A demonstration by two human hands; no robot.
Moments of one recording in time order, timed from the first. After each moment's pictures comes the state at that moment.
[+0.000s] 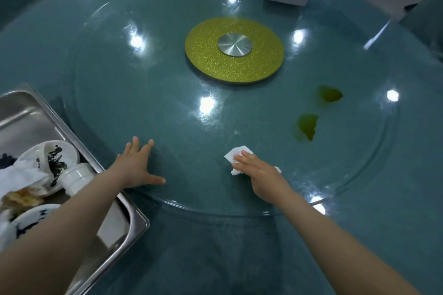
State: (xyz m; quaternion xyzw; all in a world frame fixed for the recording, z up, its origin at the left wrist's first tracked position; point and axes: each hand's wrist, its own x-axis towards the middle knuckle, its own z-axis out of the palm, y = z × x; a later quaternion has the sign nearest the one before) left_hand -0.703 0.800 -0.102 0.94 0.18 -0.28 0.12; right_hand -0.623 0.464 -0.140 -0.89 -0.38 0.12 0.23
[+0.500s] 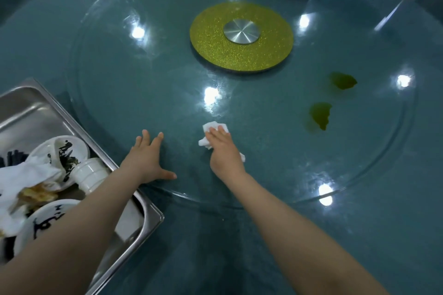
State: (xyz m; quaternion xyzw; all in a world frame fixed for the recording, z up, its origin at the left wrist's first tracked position) left_hand -0.704 0.799 -0.111 0.95 0.18 -0.24 0.12; right_hand -0.637 0.600 -0.135 -0.90 -0.24 0.13 0.33
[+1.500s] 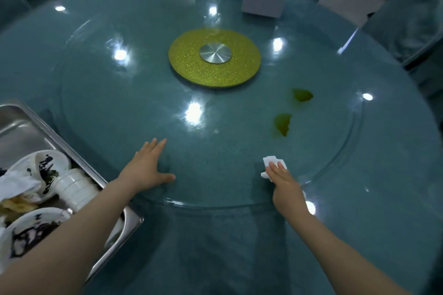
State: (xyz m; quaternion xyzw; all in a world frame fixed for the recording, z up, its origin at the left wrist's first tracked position) left_hand -0.706 0.758 -0.093 0.96 0.10 -0.16 0.21; right_hand -0.670 0.389 -0.143 -0.96 -0.11 0.10 0.23
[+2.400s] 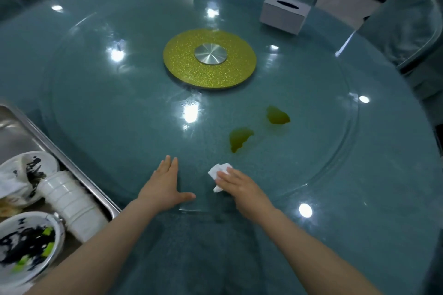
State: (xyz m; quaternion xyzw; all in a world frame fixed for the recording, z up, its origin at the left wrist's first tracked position) left_hand -0.720 0.684 -0.103 0.94 0.12 -0.21 0.22; right_hand -0.673 0.450 -0.127 -0.89 -0.42 0.04 0.18
